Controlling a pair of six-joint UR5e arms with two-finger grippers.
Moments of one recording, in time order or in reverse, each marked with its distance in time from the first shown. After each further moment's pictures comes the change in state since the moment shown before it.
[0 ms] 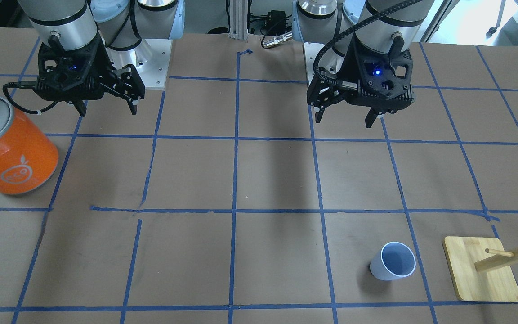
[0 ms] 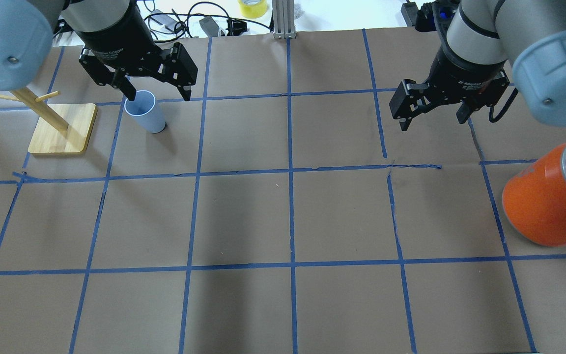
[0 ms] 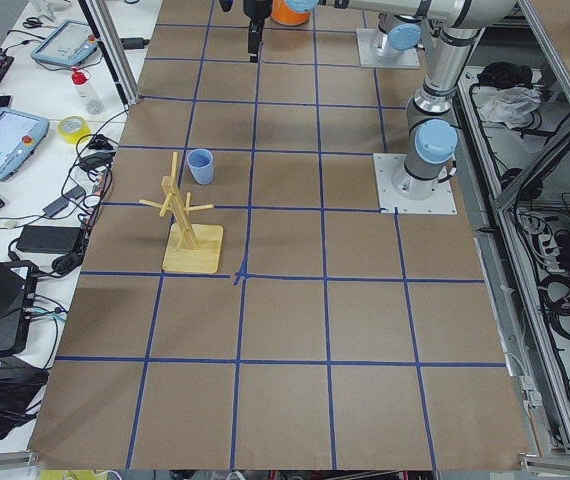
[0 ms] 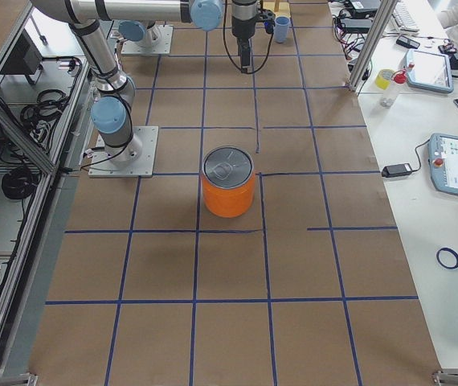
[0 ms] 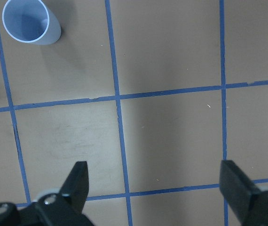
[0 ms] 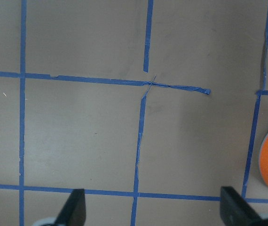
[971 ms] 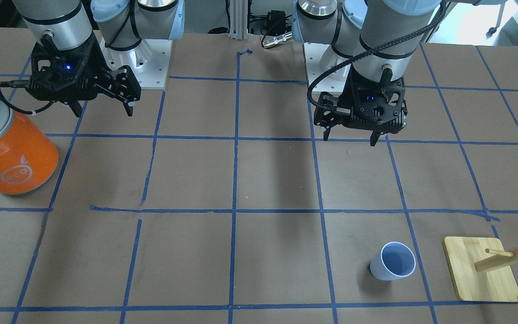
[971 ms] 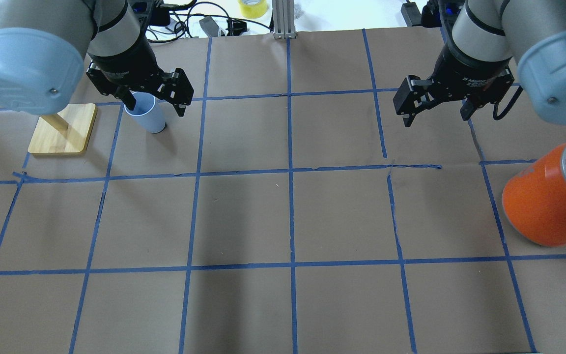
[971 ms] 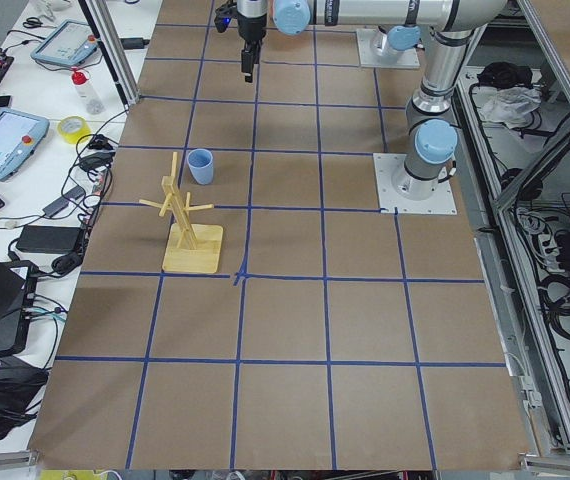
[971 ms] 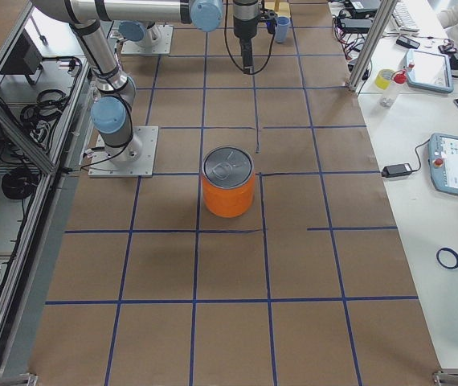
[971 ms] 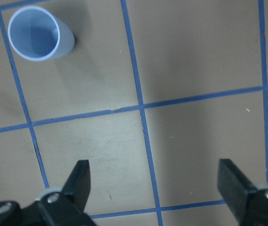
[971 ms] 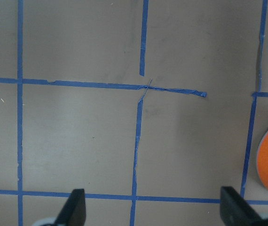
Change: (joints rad) left arm 0.006 -0.007 -0.092 0.140 0.075 0.091; right arm -0.013 -0.003 0.000 -0.009 0.001 0.002
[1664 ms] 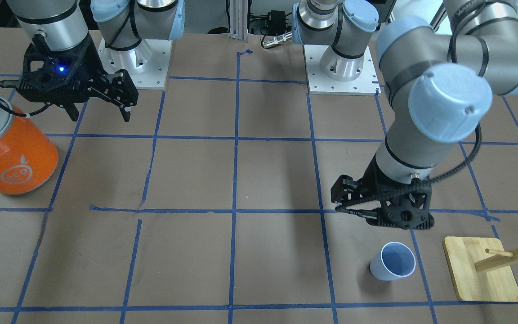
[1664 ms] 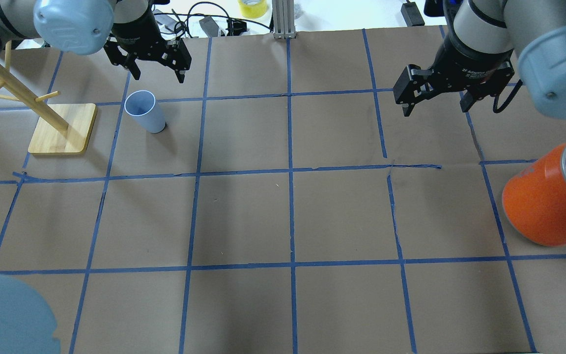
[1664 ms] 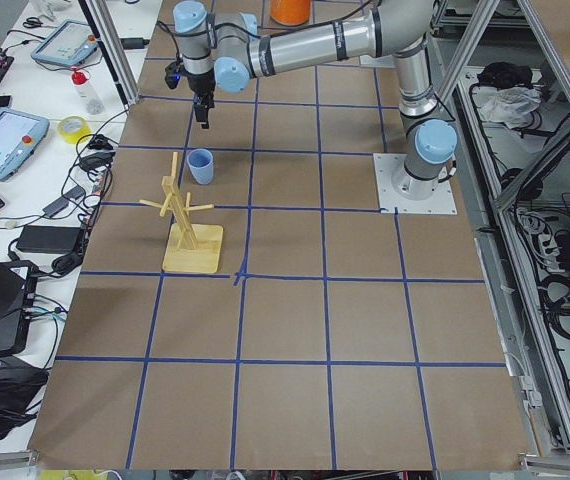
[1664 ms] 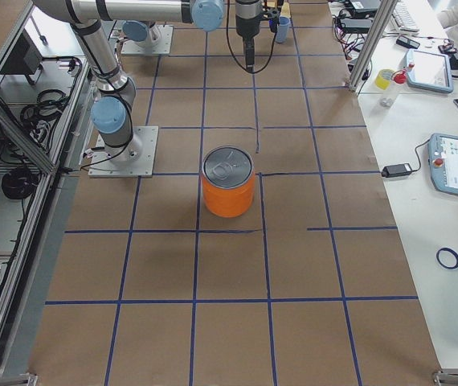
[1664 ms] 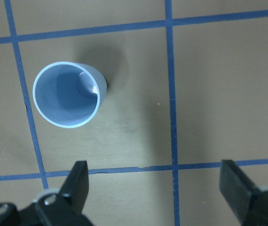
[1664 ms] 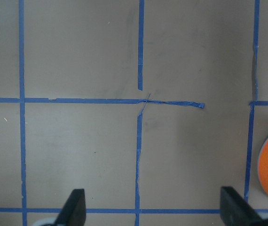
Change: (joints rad) left arm 0.045 -0.279 0.218 0.022 0.002 0.010; right arm -0.004 0.010 -0.008 -0.042 0.000 0.034
